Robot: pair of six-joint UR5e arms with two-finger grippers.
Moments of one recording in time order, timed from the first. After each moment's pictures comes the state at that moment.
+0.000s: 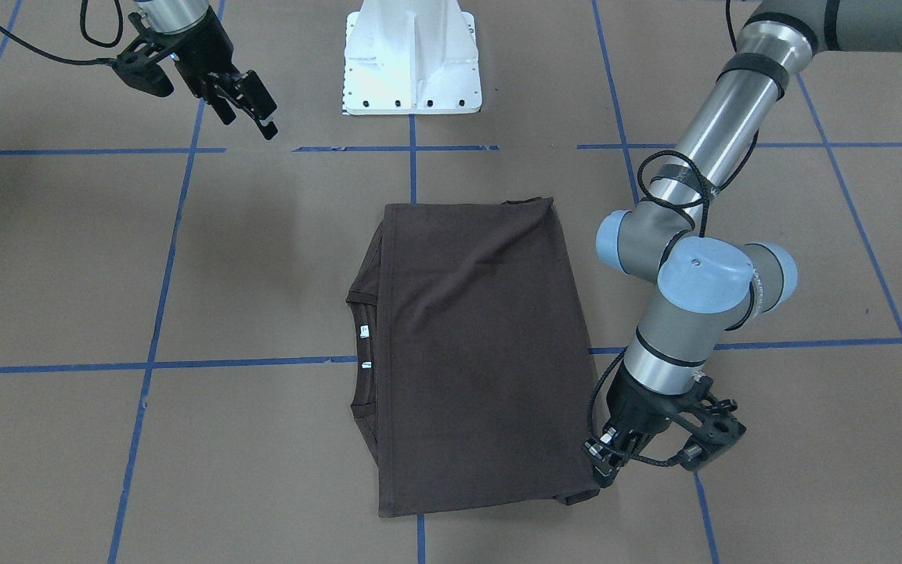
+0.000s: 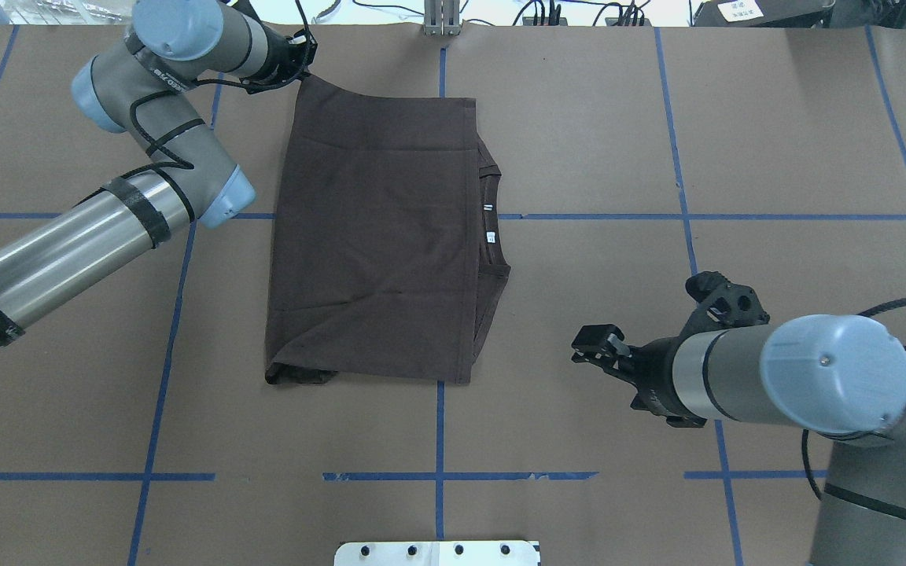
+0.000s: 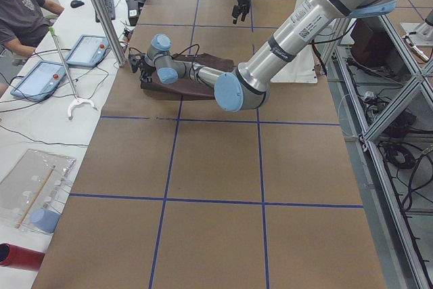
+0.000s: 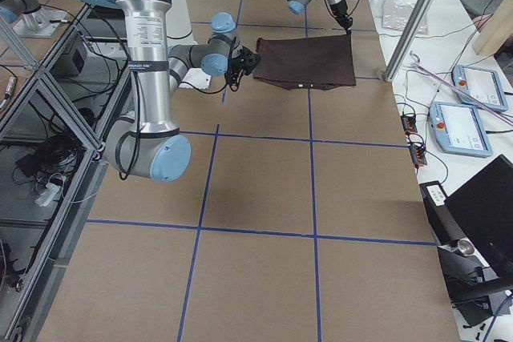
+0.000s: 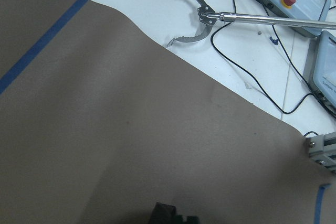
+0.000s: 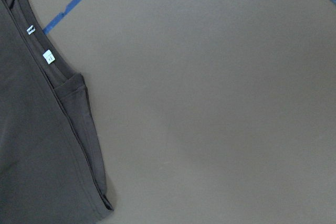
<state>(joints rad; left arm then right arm) -0.89 -2.42 -0.98 -2.41 -1.78 -1.56 0.37 -1.39 2.17 -1.32 1.71 1.99</state>
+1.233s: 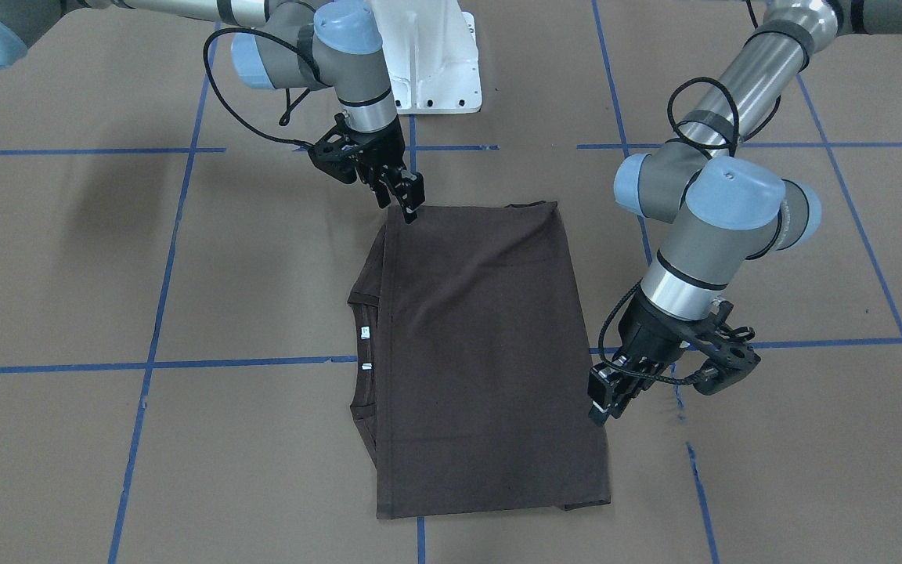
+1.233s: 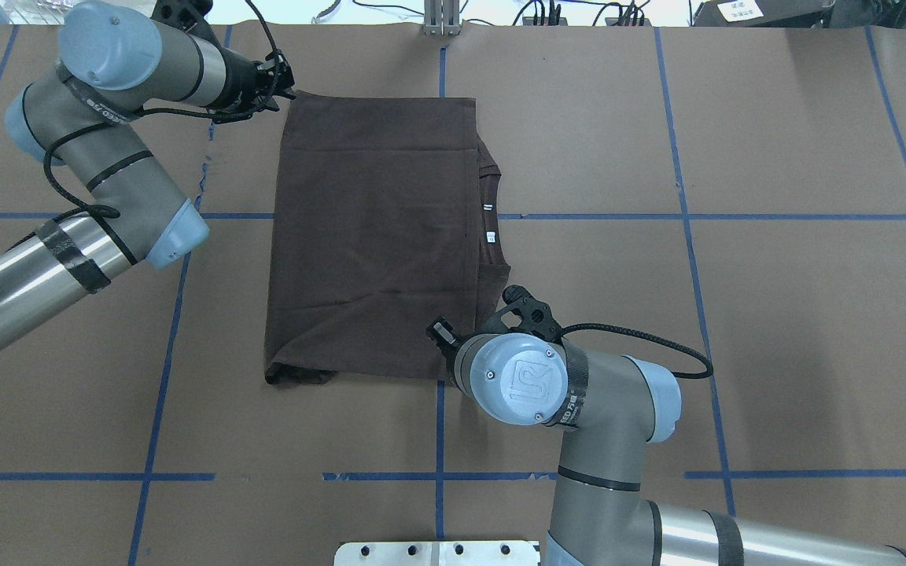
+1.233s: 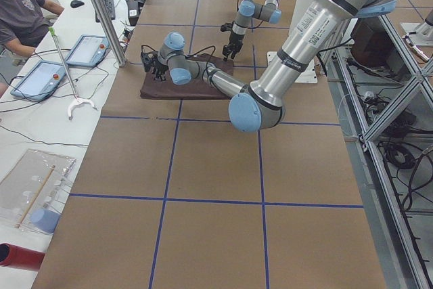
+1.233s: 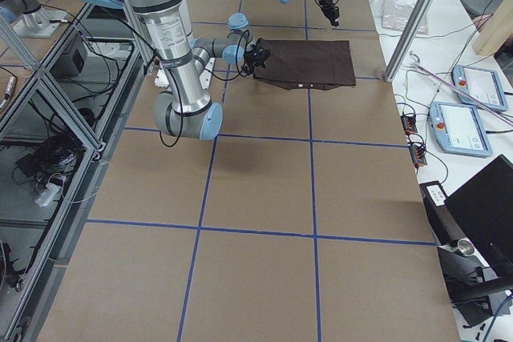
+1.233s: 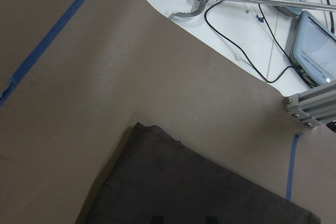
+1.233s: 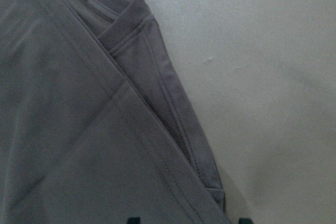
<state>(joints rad) -0.88 -2.22 -1.29 -2.33 -1.84 -1.58 0.29 -0.98 1.69 -1.32 1.51 2.17</state>
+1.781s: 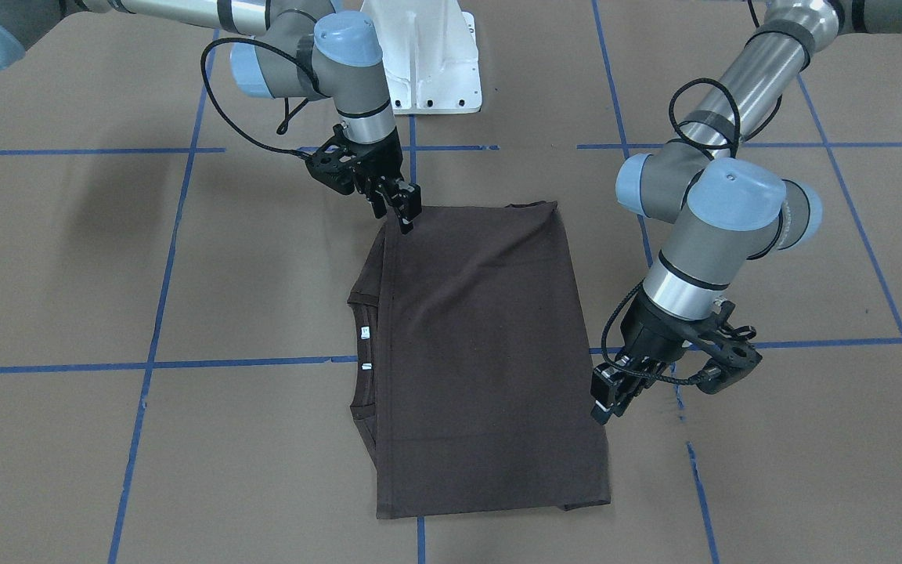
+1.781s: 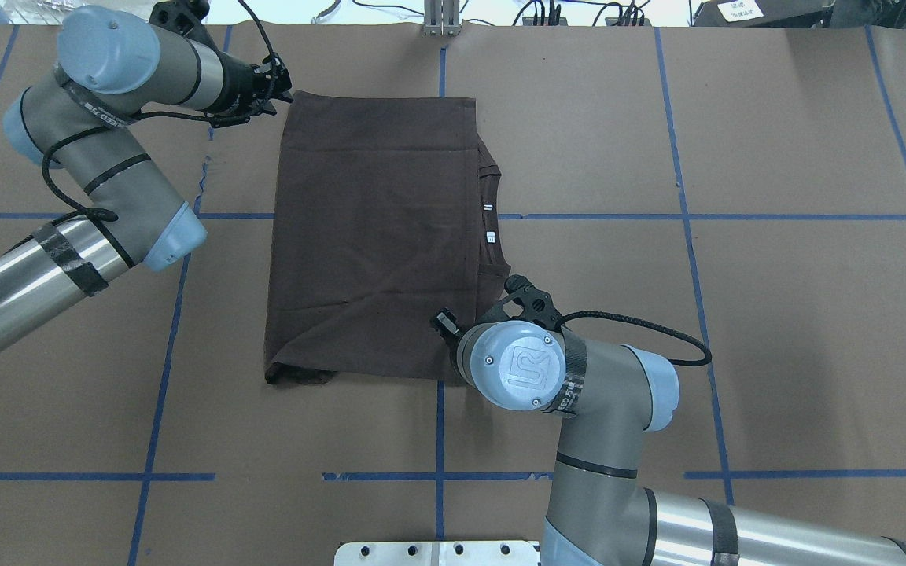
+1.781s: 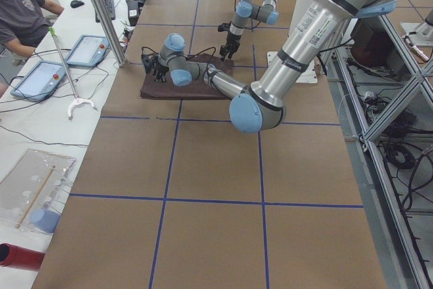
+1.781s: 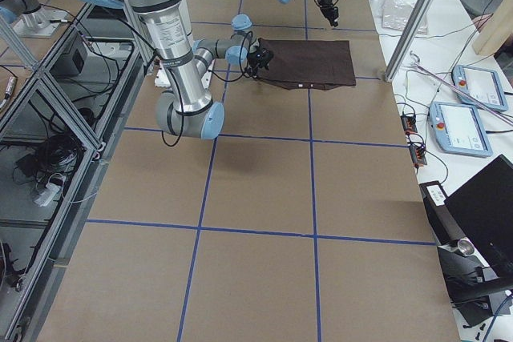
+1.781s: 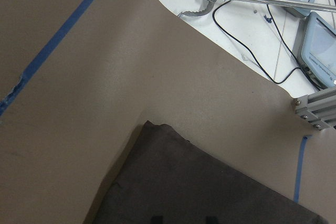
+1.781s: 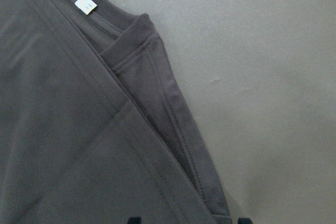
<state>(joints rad) -0.88 -2.22 -1.29 -2.33 -1.84 -1.59 0.30 -0.97 1.66 -1.32 1.52 2.15</state>
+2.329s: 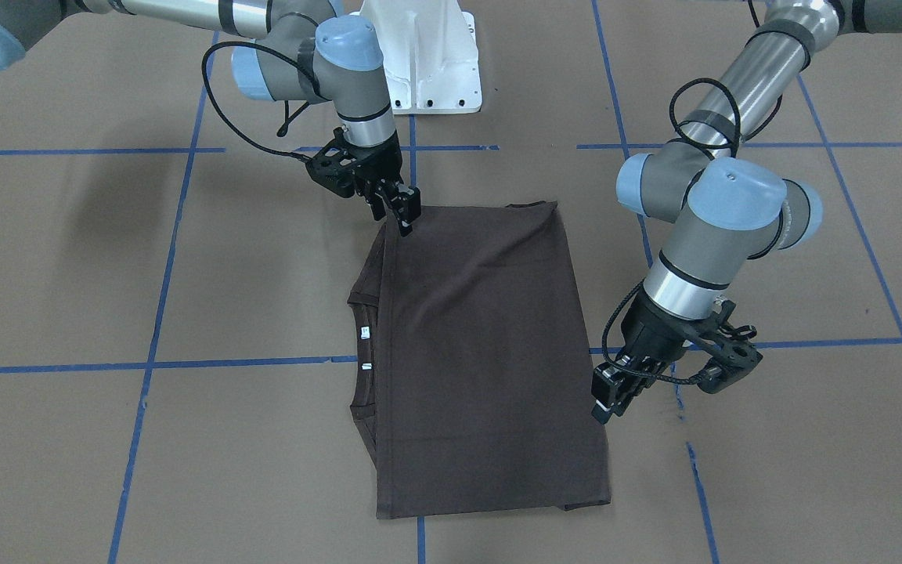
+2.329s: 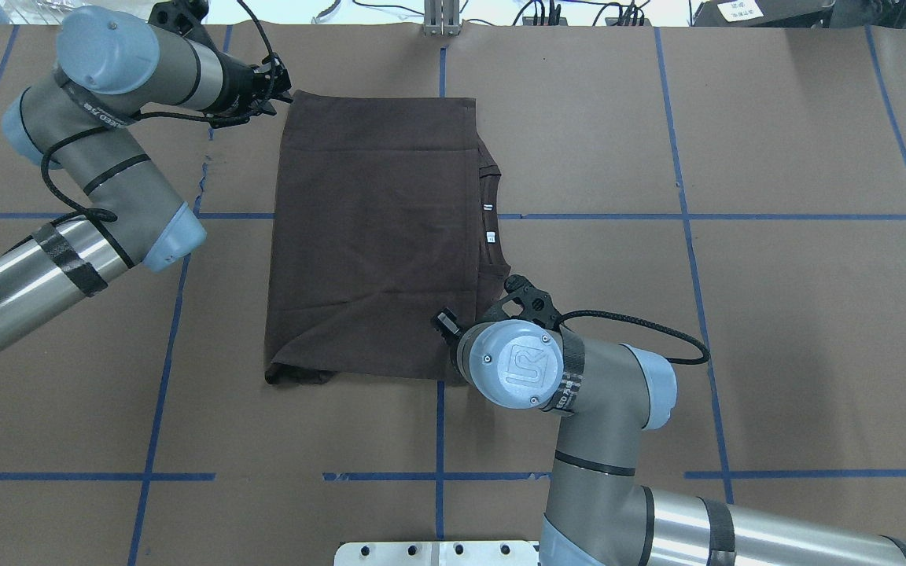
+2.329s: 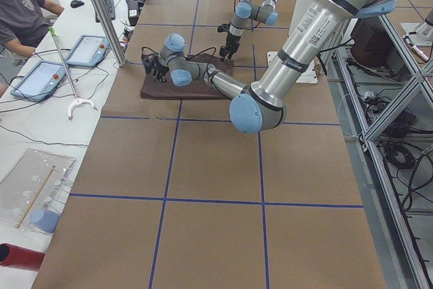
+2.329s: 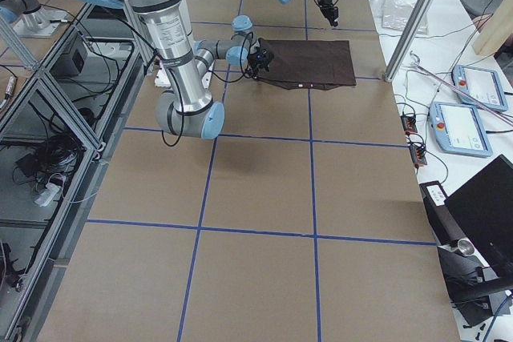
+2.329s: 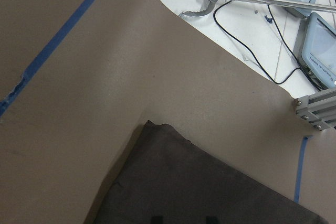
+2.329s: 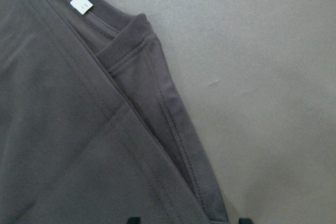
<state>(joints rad) -0.88 -2.21 -1.29 -2.33 -1.84 -1.59 0.30 -0.97 1.65 -1.32 1.52 2.14</state>
